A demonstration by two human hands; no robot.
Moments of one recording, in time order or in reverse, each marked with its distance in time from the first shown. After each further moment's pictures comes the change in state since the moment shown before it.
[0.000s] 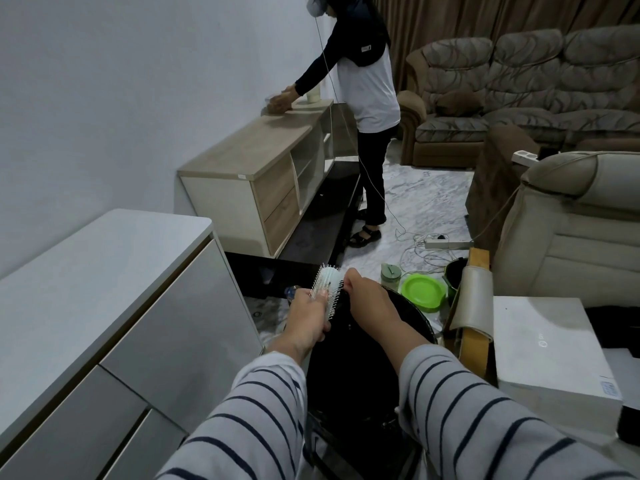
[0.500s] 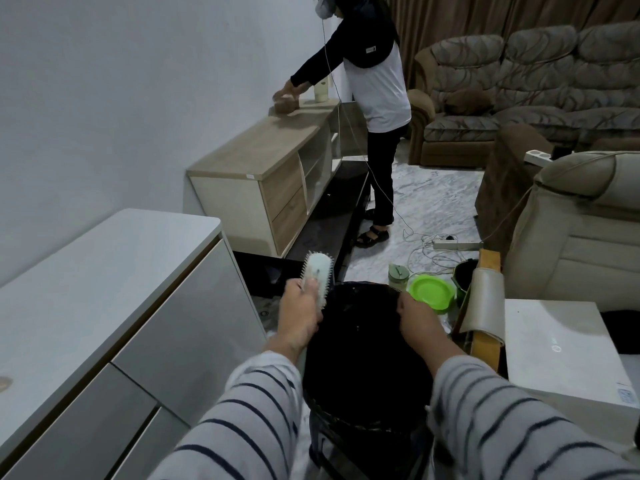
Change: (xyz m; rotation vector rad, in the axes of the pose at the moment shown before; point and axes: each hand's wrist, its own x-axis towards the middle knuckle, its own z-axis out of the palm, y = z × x) left_hand 0.005 0.005 -0.023 -0.033 0.164 0.098; right_hand -0.015 0.060 -0.002 -0.041 -0.061 0.281
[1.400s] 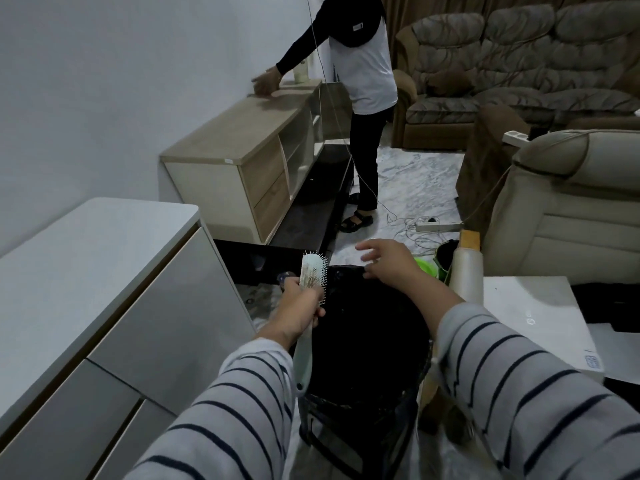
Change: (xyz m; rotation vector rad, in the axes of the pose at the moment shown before) left_hand -0.010 0.001 0.017 -0.055 -0.211 -0.190; right_hand 0.014 -0.041 -0.058 0.341 -0.080 -0.059
